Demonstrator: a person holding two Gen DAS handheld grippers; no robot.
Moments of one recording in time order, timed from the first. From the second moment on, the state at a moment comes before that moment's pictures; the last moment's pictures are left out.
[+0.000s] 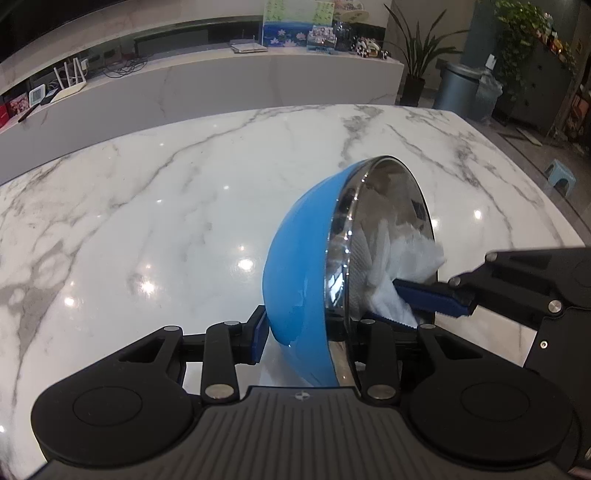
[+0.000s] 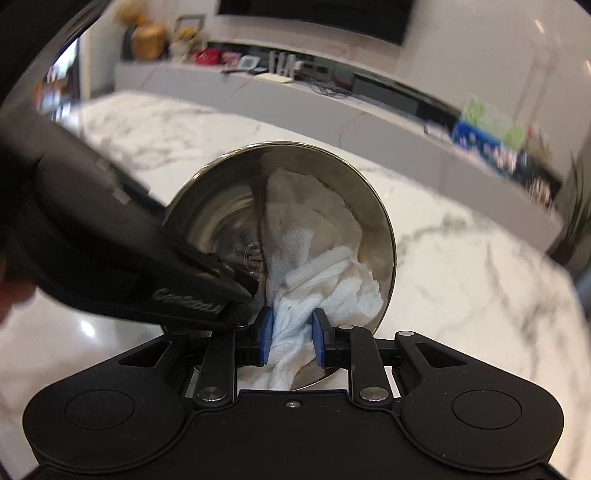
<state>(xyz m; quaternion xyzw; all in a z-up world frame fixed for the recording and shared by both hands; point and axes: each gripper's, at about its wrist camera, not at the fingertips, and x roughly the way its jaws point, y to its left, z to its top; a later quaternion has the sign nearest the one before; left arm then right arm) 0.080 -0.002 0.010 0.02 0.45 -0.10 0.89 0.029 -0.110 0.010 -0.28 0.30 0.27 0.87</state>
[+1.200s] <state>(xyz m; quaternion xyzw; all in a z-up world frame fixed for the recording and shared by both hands) 0.129 0.031 0.006 -0.04 0.46 -0.08 0.88 0.129 -0.119 0.017 -0.13 0.37 0.38 0.84</state>
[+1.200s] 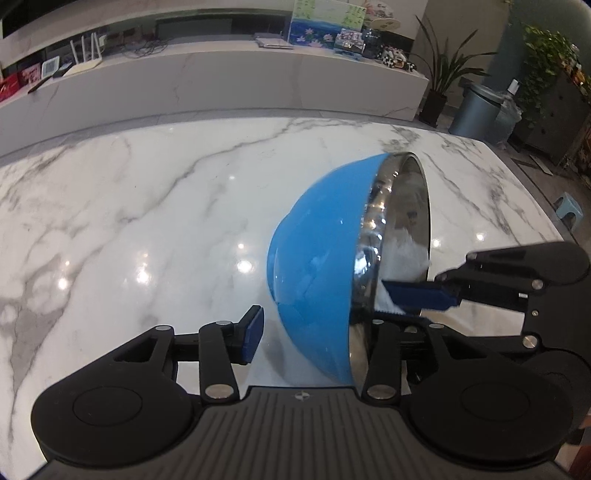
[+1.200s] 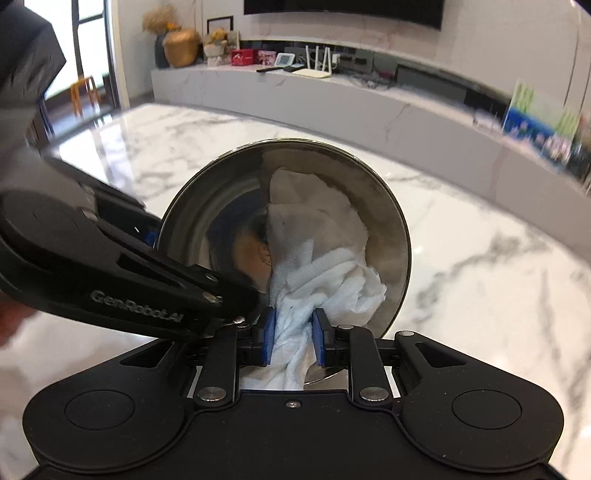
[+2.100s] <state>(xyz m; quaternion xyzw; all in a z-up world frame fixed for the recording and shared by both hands) 0.128 0.031 0.008 -0.01 0.47 -0.10 0.88 0.104 -0.094 0.003 -0.34 0.26 0.34 0.84</state>
